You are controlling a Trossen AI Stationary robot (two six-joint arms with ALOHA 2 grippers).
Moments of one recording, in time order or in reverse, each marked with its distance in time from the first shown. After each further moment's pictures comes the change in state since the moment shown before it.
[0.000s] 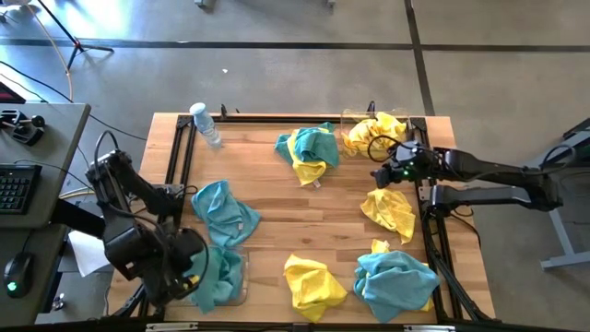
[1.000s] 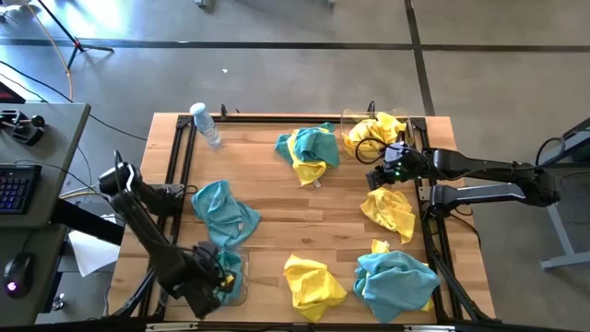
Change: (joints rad) left arm 0.059 0.170 -0.325 0.426 0.026 -0.711; right arm 0.000 0.113 0.001 0.038 -0.003 -0.025
